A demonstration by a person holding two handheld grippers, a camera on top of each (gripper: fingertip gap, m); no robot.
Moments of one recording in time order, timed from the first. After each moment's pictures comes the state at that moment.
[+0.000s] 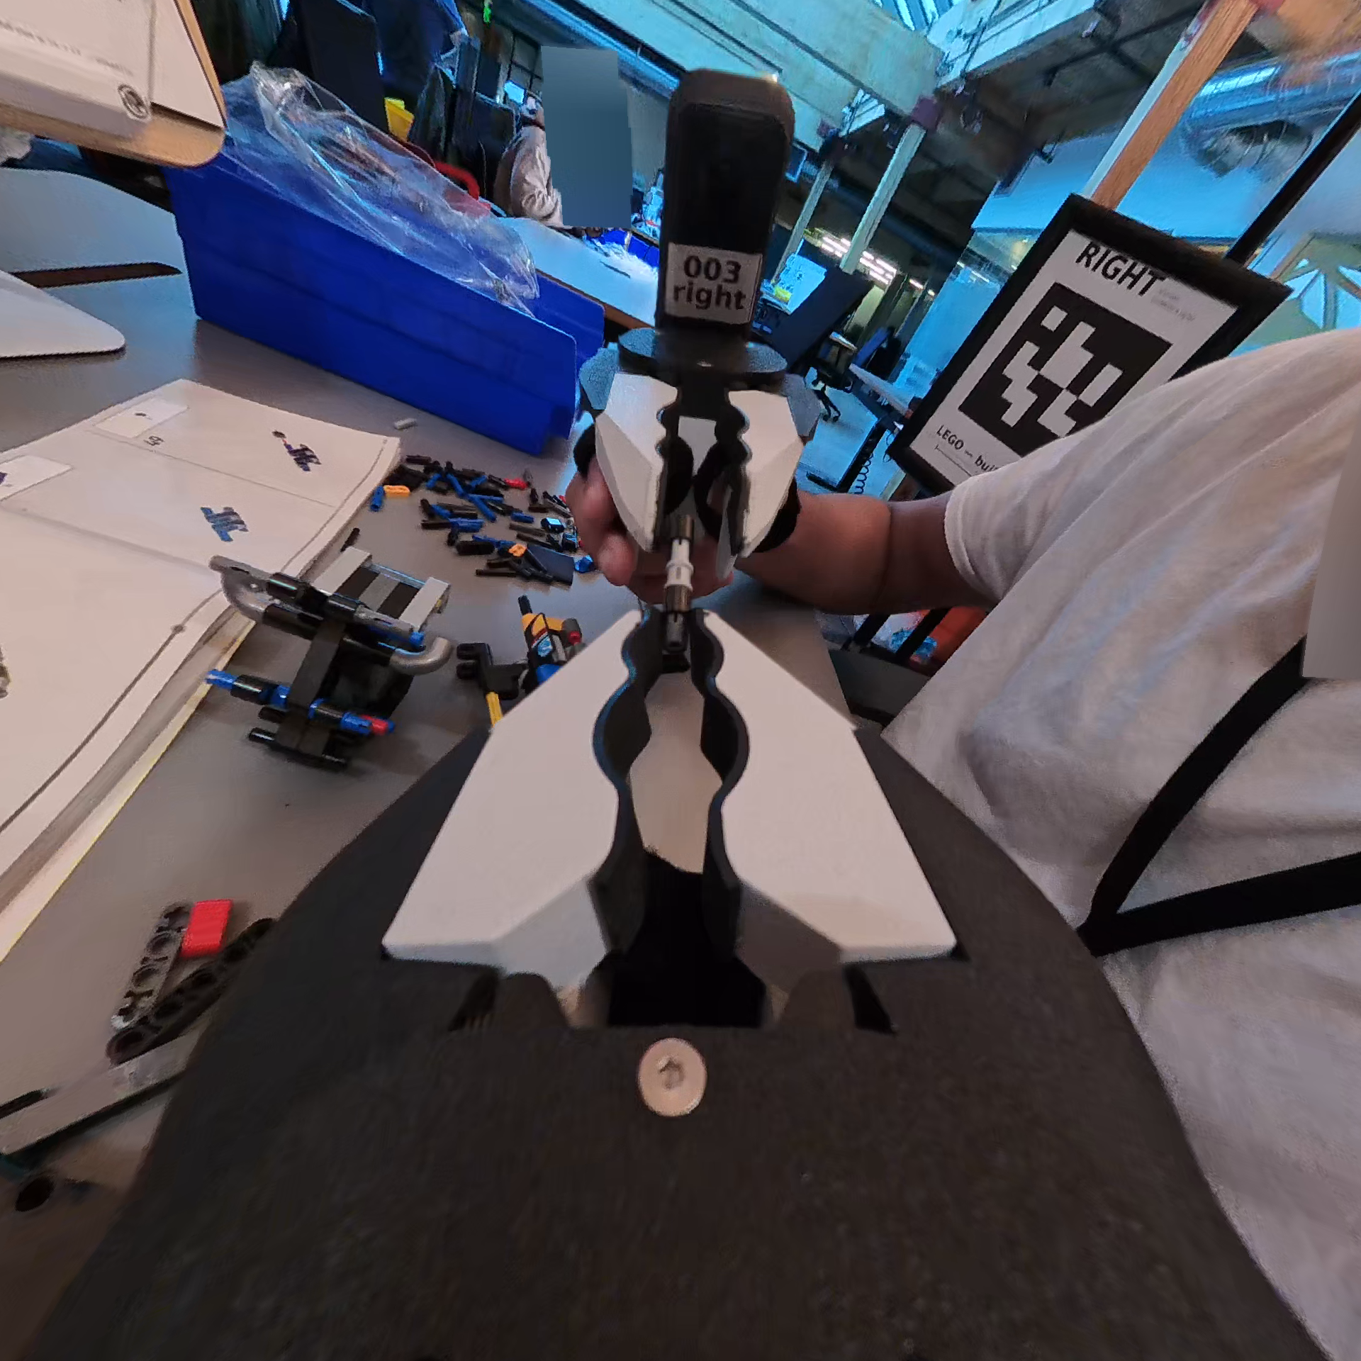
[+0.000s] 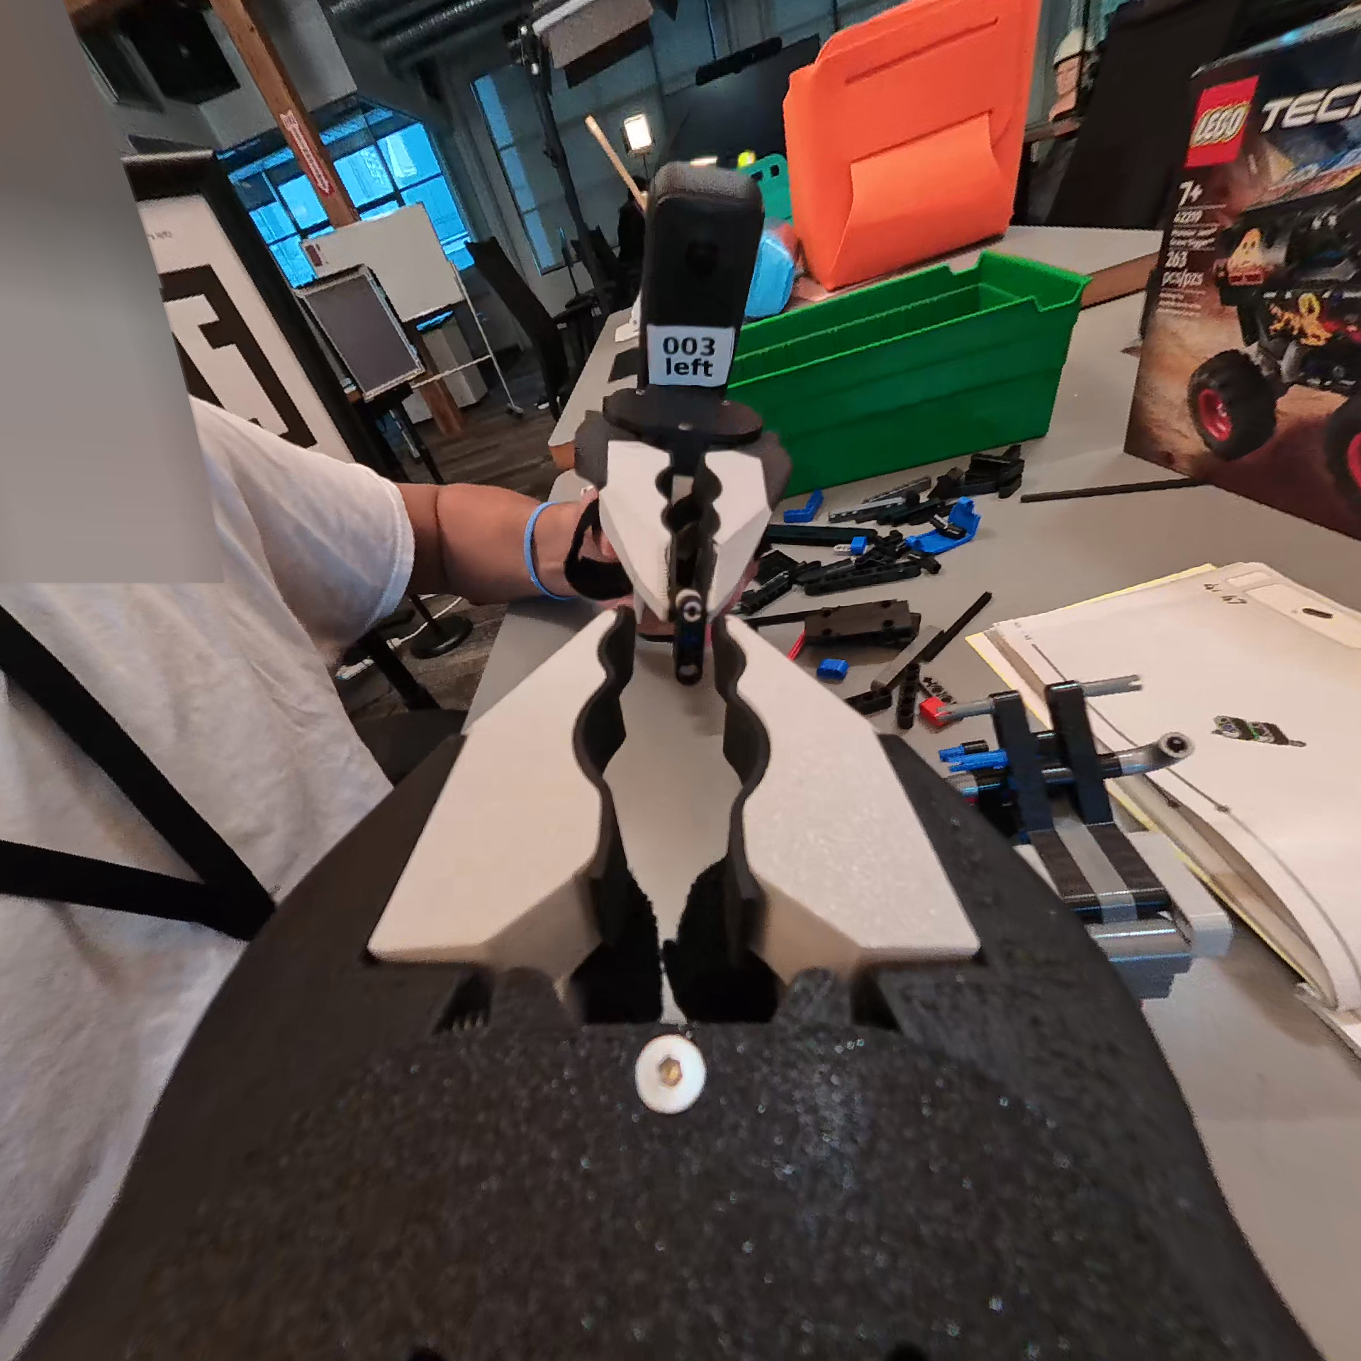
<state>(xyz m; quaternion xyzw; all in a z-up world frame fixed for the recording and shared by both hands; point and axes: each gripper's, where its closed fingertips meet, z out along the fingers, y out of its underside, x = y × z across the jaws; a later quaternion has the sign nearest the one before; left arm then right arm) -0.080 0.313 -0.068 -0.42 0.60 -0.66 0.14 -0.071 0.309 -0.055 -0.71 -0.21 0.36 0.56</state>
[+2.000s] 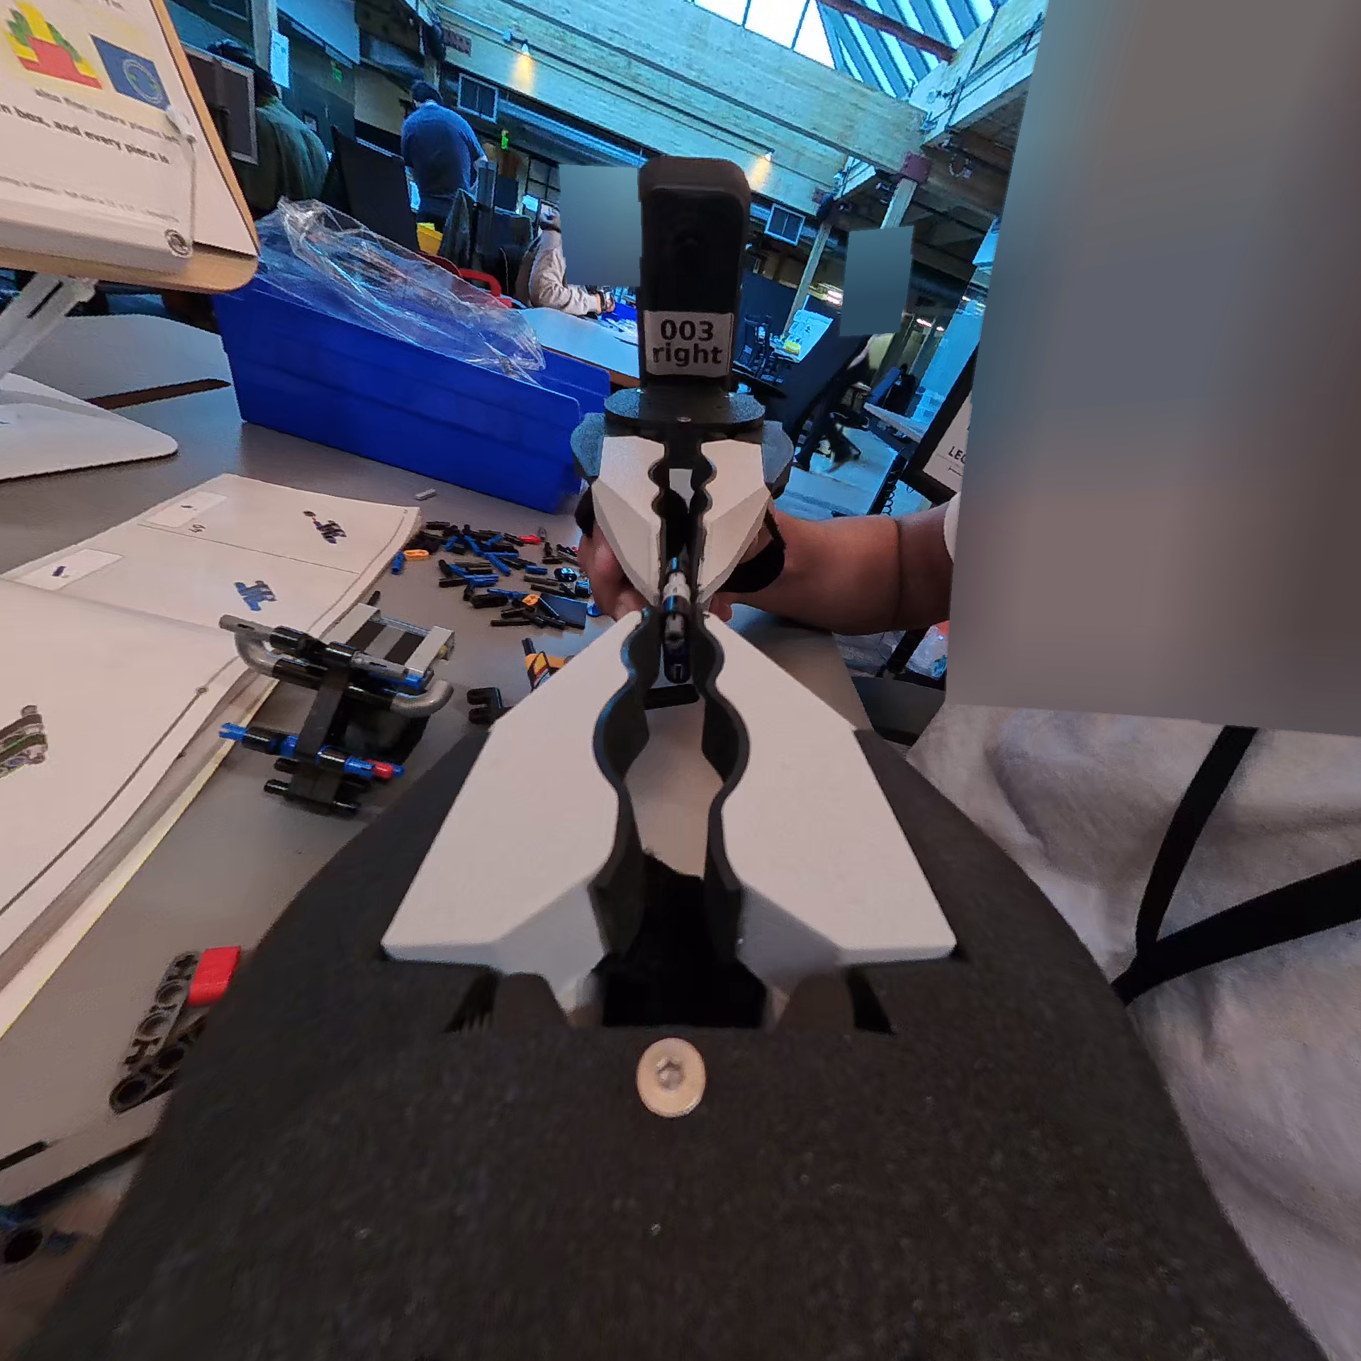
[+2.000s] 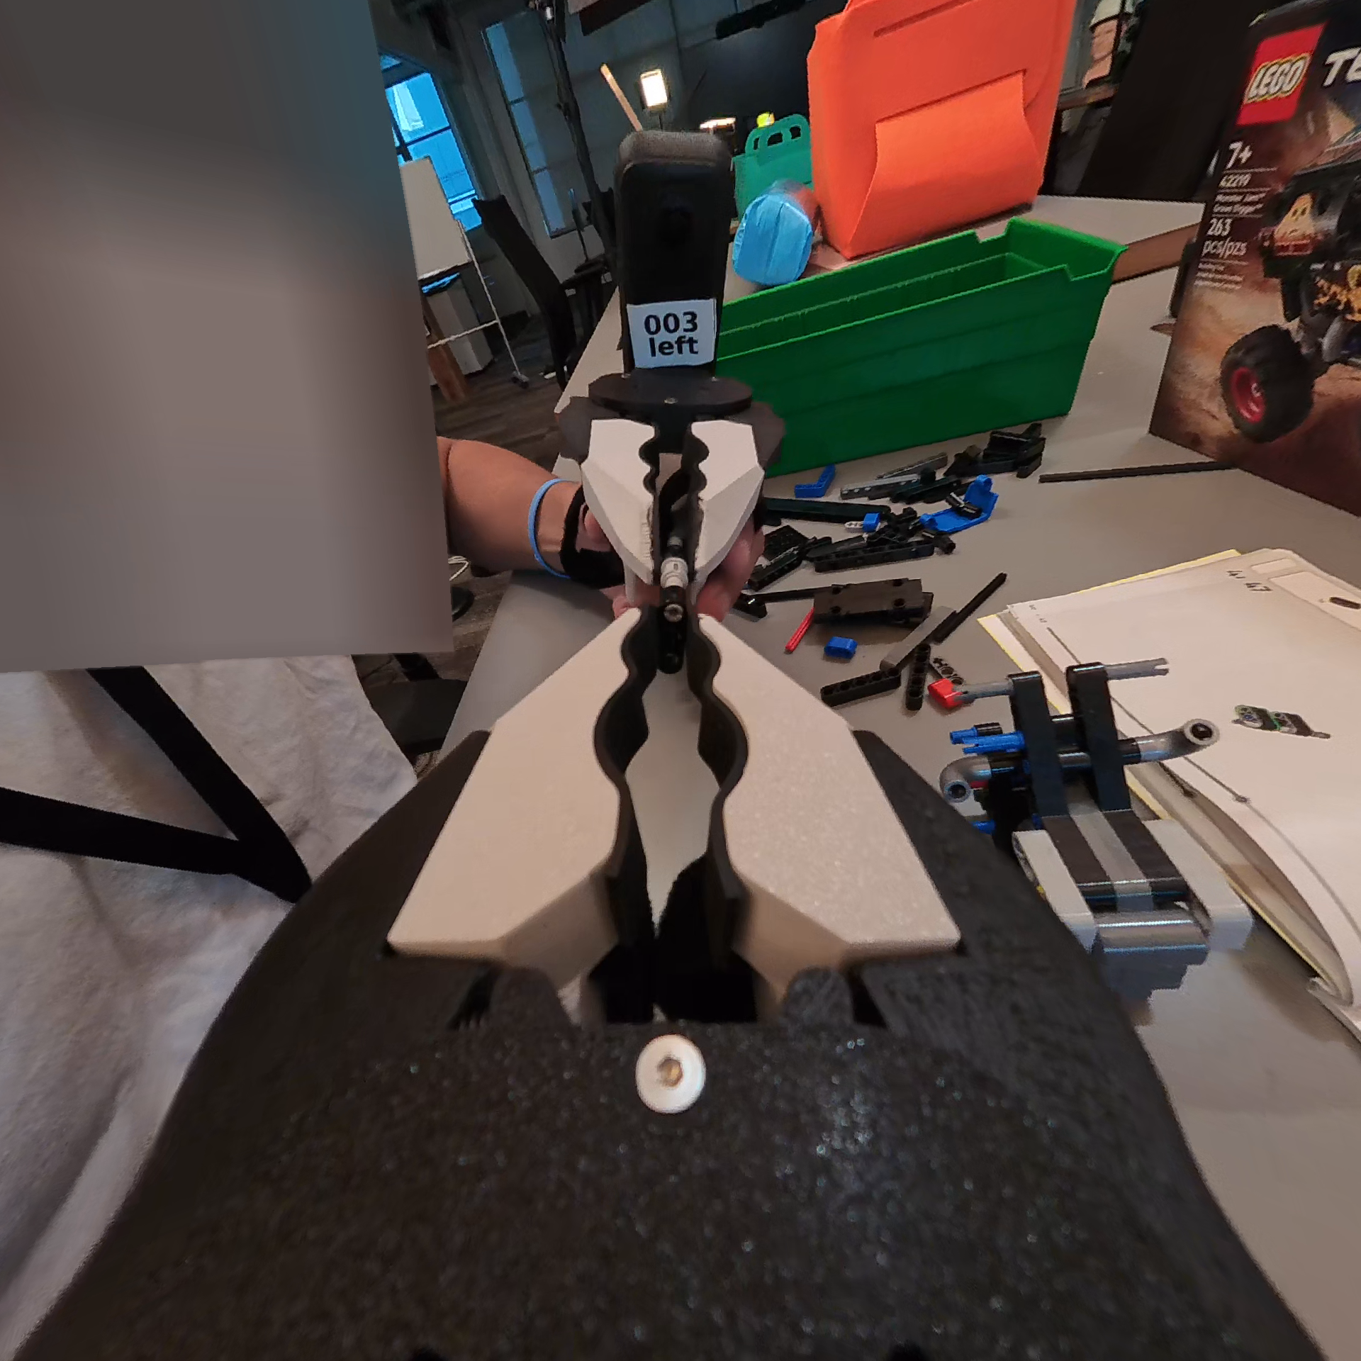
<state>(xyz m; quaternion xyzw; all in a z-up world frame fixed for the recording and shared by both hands) -0.082 0.309 -0.061 -0.39 0.59 -0.68 0.19 -0.075 0.304 -0.065 -0.72 -0.23 0.36 0.55</state>
